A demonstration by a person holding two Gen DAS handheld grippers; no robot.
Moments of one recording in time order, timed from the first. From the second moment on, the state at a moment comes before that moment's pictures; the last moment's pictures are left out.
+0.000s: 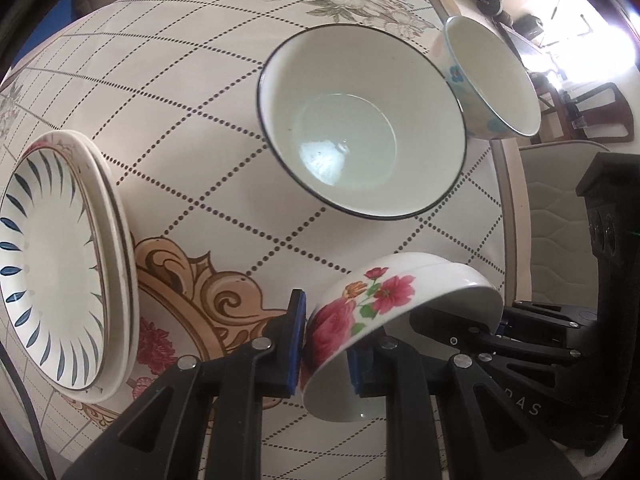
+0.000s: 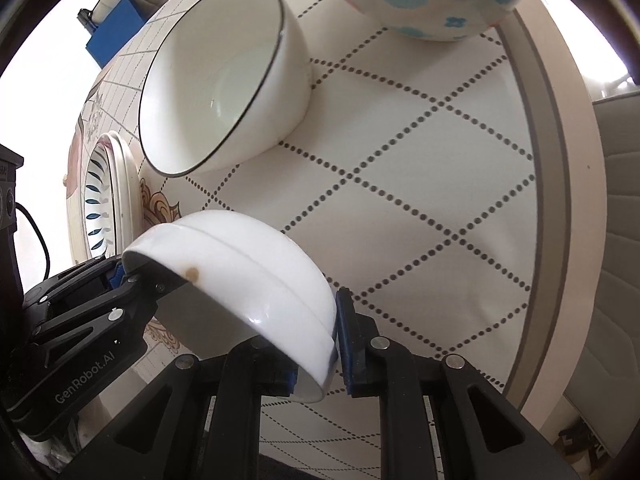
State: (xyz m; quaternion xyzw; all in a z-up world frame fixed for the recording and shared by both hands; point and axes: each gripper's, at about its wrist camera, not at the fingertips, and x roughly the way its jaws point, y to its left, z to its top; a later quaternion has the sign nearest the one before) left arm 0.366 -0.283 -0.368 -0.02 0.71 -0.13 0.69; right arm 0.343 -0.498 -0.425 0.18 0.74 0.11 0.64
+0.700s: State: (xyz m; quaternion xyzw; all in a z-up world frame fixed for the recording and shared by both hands) left arm 0.374 -0.238 -0.376 -0.05 0.74 -0.09 0.66; right arm 0.388 -0.431 -0.430 0.14 0.77 0.11 0.62
